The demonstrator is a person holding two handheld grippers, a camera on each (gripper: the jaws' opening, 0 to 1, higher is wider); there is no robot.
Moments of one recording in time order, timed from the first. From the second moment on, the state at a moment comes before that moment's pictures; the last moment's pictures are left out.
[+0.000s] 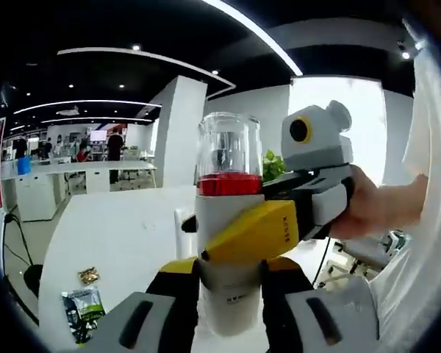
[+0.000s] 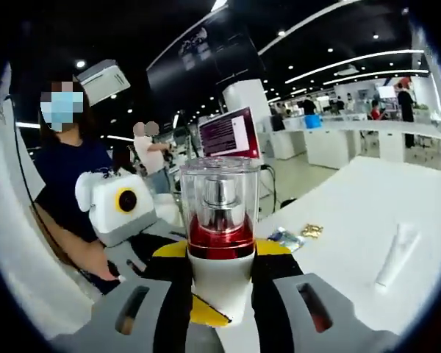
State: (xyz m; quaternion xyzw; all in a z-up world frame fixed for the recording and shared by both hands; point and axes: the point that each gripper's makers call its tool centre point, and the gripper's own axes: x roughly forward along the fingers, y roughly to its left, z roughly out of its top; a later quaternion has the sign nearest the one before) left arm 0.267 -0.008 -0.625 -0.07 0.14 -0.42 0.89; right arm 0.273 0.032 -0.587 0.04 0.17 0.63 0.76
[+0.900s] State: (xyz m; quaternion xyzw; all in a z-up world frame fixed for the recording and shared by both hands) left arm 0.214 -0.031 -0.598 -0.10 0.12 -0.60 0.78; right arm 0.207 0.034 -0.544 0.05 0.12 0.79 0.59
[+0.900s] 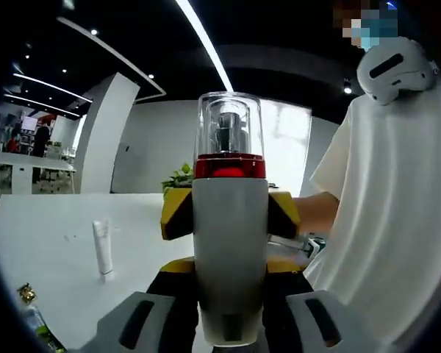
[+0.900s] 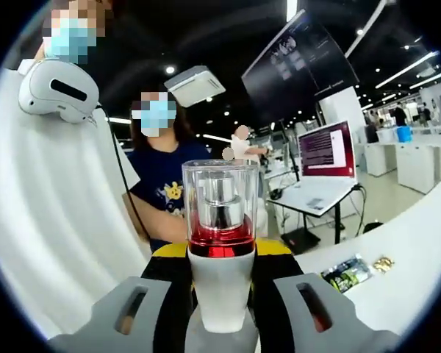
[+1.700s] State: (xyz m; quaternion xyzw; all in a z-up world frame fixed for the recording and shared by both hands) left arm 0.254 0.000 -0.609 -0.17 0.11 -0.47 0.86; right arm 0.261 0.051 -0.557 0.09 0.18 0.61 0.76
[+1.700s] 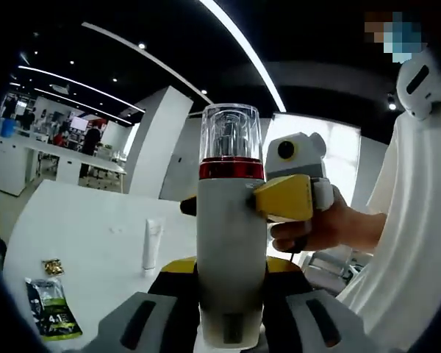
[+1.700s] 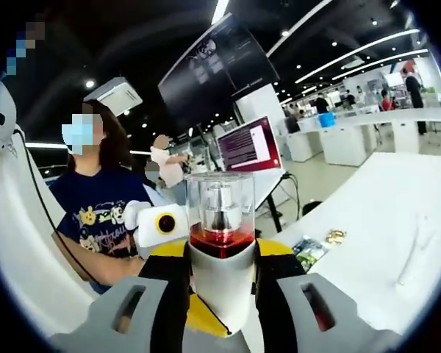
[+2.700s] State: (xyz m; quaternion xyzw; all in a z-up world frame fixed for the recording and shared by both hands) left arm 0.249 0.000 -0.616 -0.12 0.11 -0.46 0.88; right arm 0.253 0.048 -0.574 0.05 0.18 0.60 0.78
